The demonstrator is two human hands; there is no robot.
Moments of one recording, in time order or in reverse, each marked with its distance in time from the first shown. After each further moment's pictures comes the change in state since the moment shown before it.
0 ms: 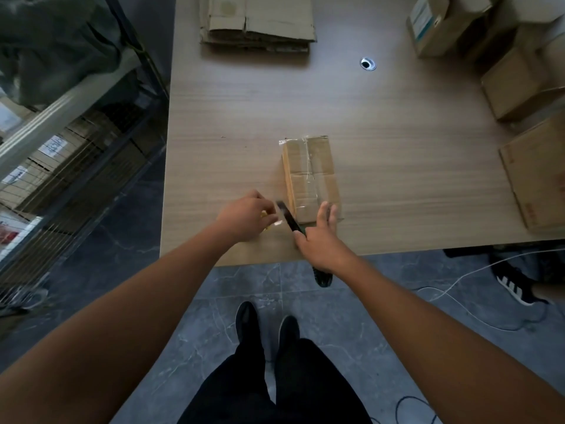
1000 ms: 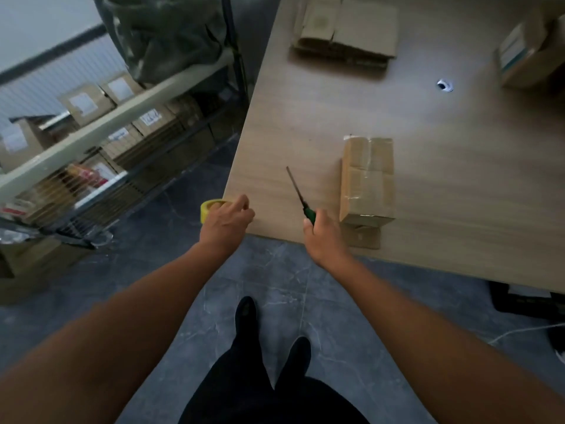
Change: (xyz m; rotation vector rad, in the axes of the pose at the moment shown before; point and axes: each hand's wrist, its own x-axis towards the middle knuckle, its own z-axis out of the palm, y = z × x) left_hand -0.134 -0.088 0.037 0.451 0.369 -0.119; right_hand -0.012 -0.047 0.061 0.115 0.291 -0.284
